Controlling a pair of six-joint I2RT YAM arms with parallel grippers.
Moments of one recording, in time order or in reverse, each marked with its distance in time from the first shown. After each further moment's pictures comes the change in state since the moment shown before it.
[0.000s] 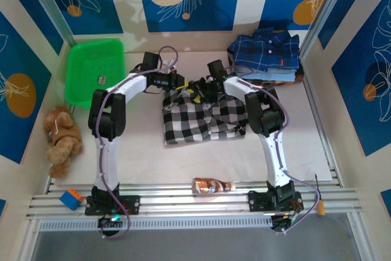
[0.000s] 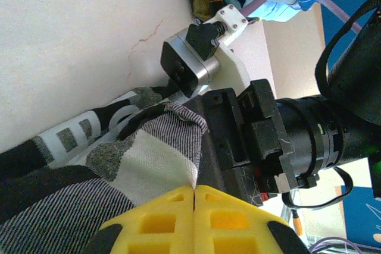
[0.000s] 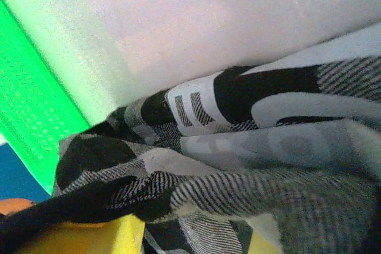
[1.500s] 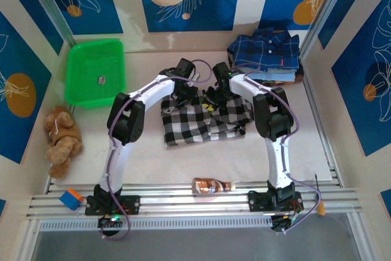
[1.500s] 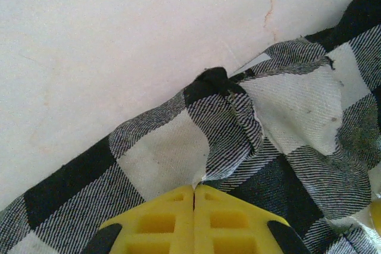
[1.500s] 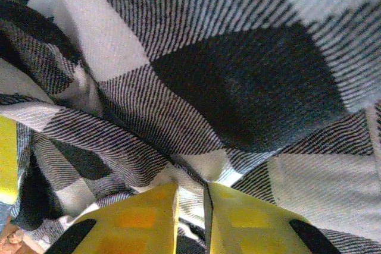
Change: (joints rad) left arm -0.257 0.072 0.212 -0.409 -0.886 0.435; right arm -0.019 -0.137 -0.066 -0.433 0.223 -0.367
